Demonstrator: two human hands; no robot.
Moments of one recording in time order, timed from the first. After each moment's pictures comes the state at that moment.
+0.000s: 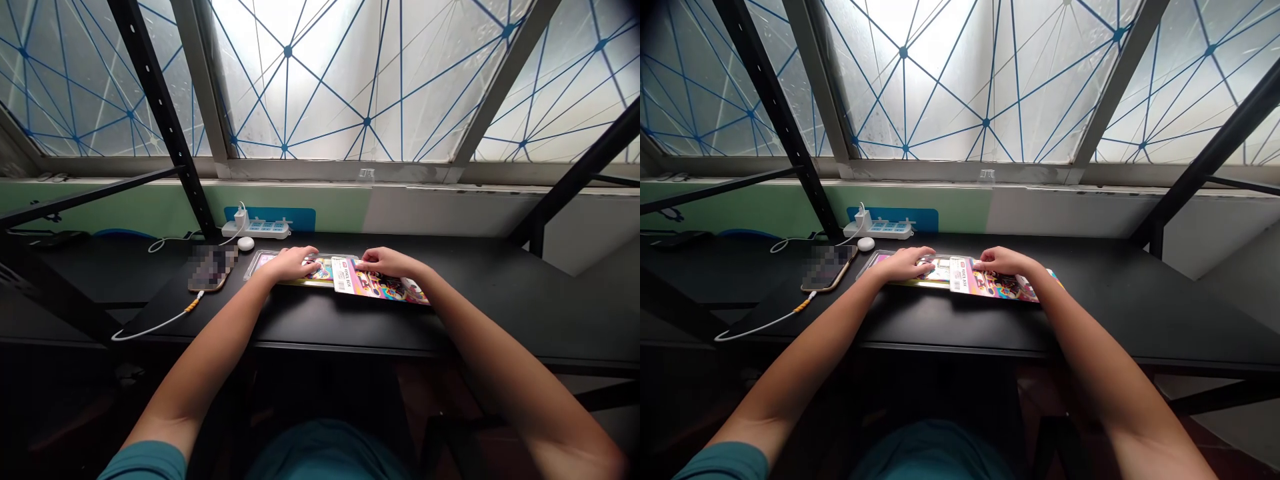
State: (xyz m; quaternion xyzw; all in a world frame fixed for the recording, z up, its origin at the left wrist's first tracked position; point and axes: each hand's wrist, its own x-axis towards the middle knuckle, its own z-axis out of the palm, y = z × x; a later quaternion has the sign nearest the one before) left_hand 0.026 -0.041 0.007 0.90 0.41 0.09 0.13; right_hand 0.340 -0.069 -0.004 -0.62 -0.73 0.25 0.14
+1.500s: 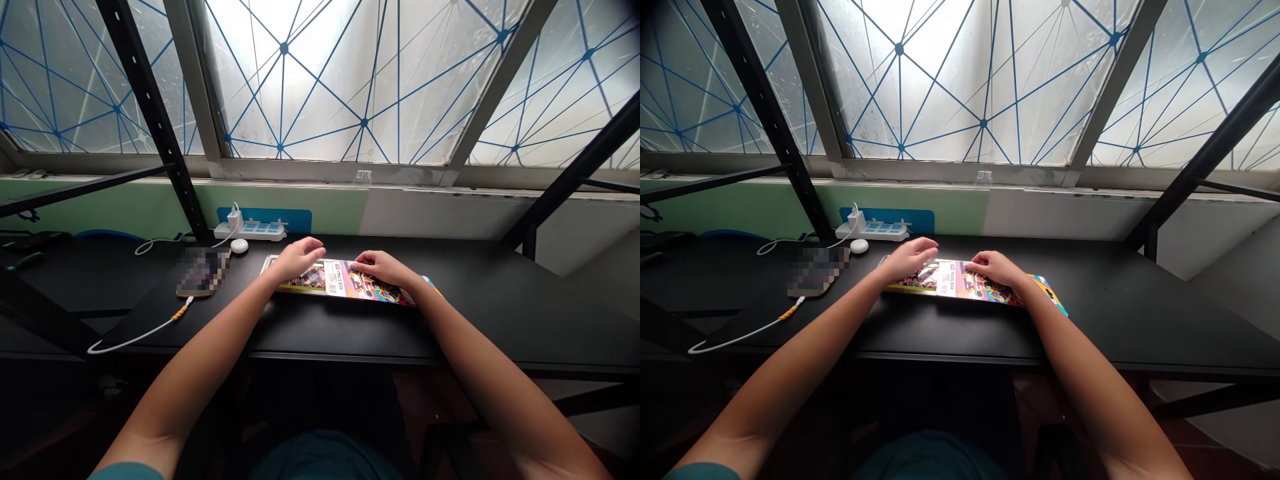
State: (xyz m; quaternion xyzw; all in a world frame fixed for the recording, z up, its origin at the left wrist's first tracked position) left_hand 0.049 -0.034 -0.001 0.81 0.39 0.33 0.30; right_hand 0.329 -0.070 -0.017 -0.62 -0.70 0.26 0.23
